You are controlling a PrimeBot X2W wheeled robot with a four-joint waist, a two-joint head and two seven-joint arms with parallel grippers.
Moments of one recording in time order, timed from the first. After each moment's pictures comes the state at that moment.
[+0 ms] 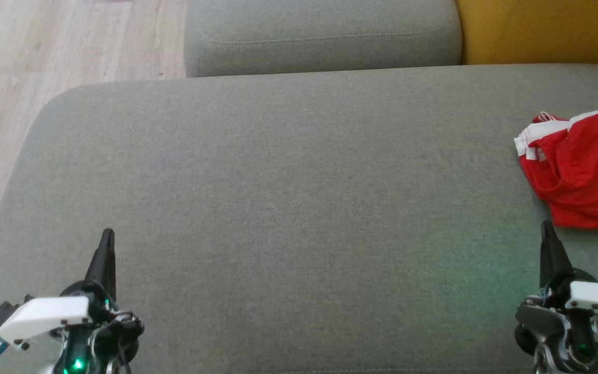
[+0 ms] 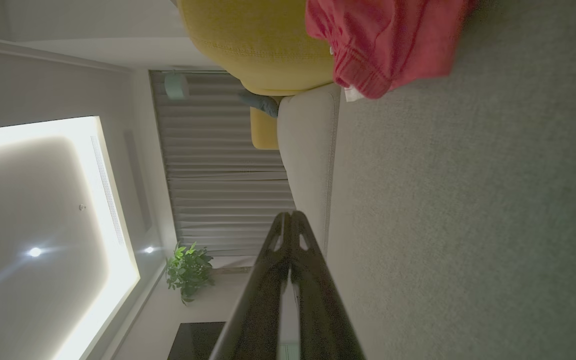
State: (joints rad) left arm -0.05 0.06 0.04 0.28 -1.59 -0.12 0.08; right arm -0.05 -0.05 -0.11 0.28 1.57 0.12 0.09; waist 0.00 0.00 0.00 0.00
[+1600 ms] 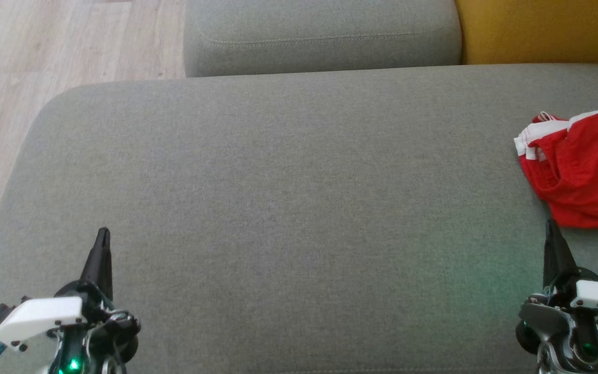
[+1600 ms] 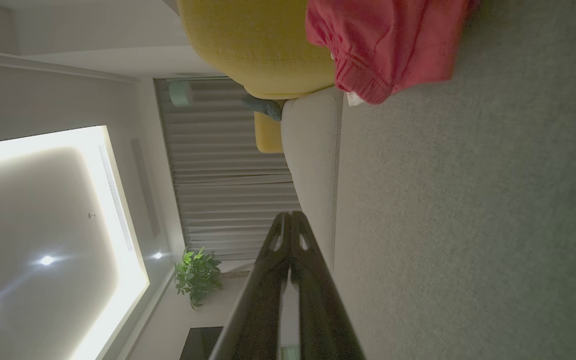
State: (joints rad) left arm -0.05 0.05 0.07 0.28 -1.63 -0.12 0.10; right arm -0.06 -0.05 -0.13 0.28 1.61 0.12 0.10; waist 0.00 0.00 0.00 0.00
